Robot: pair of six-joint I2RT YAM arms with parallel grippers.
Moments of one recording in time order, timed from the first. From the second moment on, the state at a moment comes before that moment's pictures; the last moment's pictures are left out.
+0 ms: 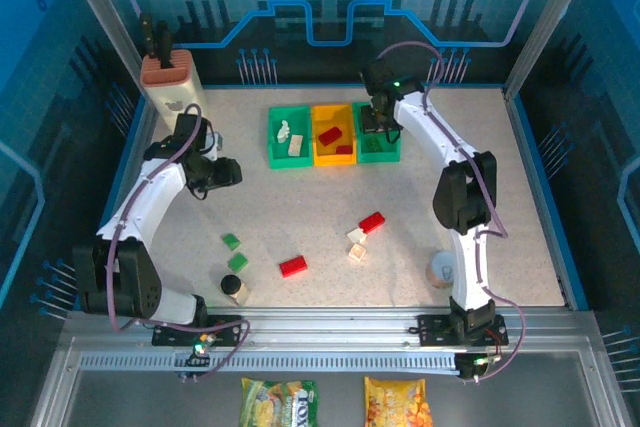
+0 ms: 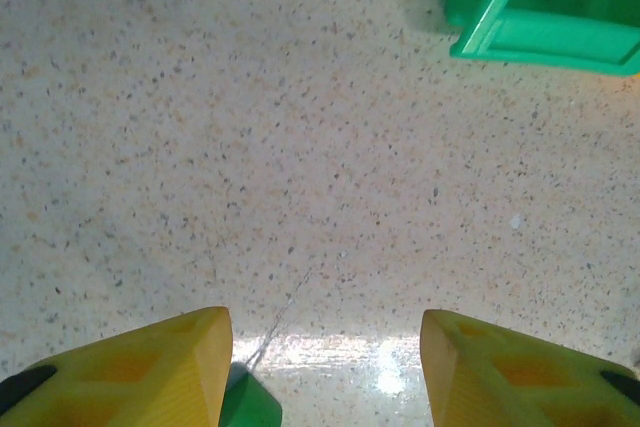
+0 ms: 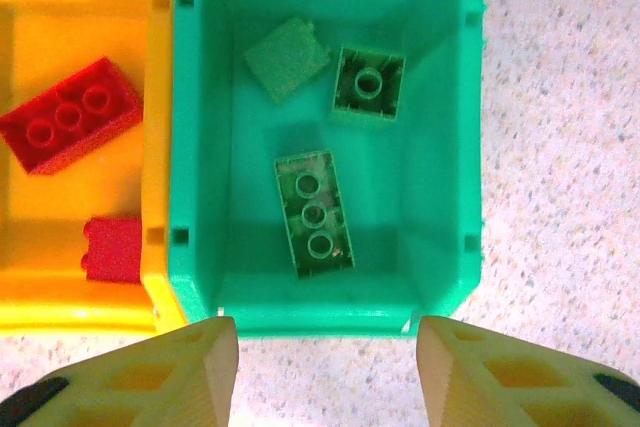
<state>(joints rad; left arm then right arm) -0.01 1.42 1.14 -0.88 0.16 -0.30 0.38 2.14 2.06 -1.07 0.21 0.26</state>
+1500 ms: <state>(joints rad) -0.11 1.42 0.78 -0.92 0.04 -0.74 0.38 1.75 1.54 -0.85 0.07 0.29</state>
